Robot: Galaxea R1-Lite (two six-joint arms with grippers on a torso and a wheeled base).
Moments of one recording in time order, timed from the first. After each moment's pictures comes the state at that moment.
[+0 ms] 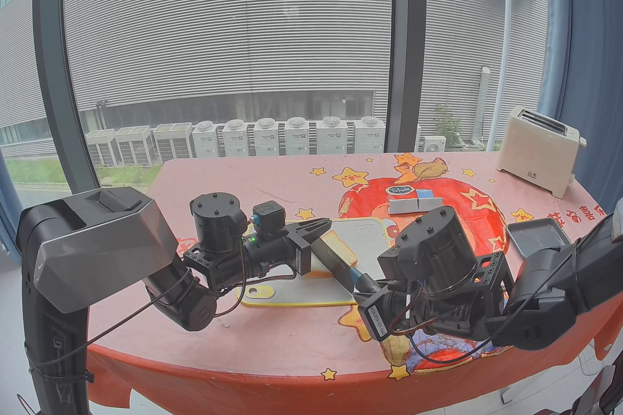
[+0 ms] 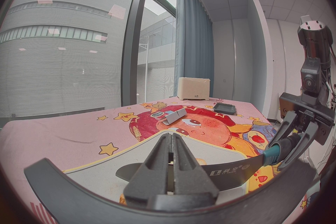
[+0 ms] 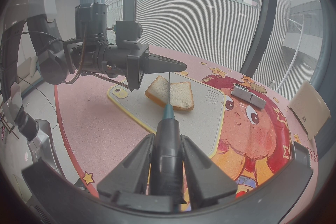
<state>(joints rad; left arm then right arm) -0.49 2.33 -0.89 -1.29 -0.43 -0.02 0.85 1.88 -0.85 -0.28 -0.26 0.12</state>
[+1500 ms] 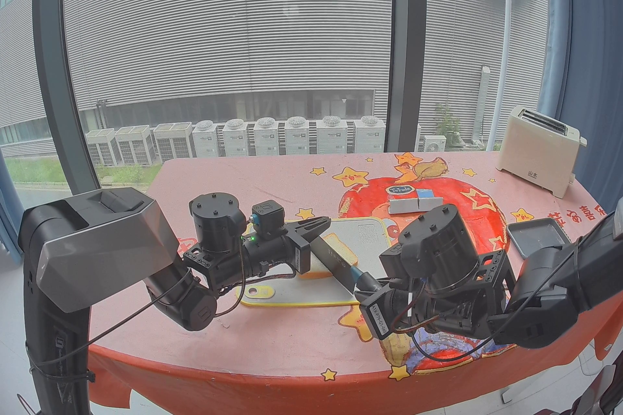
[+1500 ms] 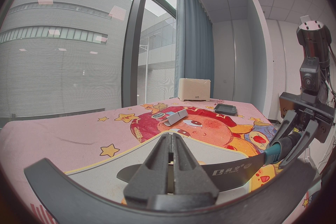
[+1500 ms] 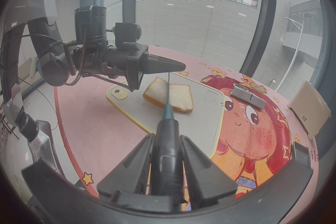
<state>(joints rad) -0.49 2.33 -0.90 -1.31 -0.43 -0.02 0.85 1.87 -0.85 -0.28 -0.26 0.12</state>
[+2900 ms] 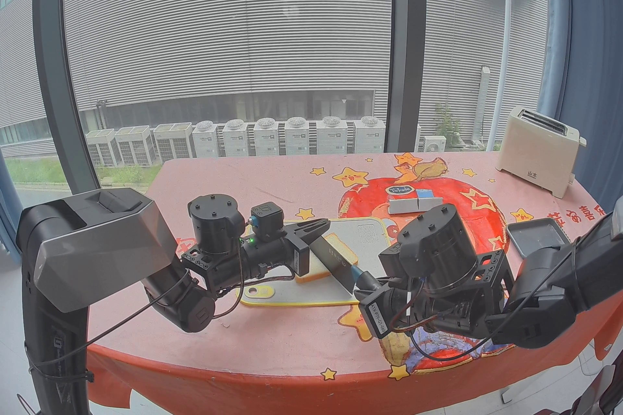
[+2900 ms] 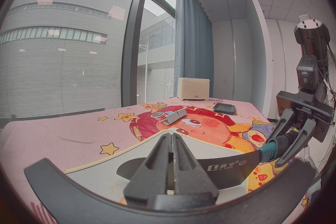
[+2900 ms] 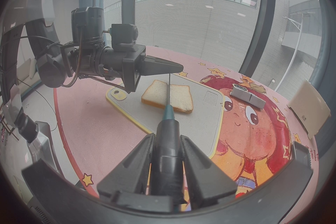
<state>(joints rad) -0.49 2.34 -0.88 -1.31 -0.43 -0.01 0.85 1.88 -0.85 -0.29 -0.26 0.12</state>
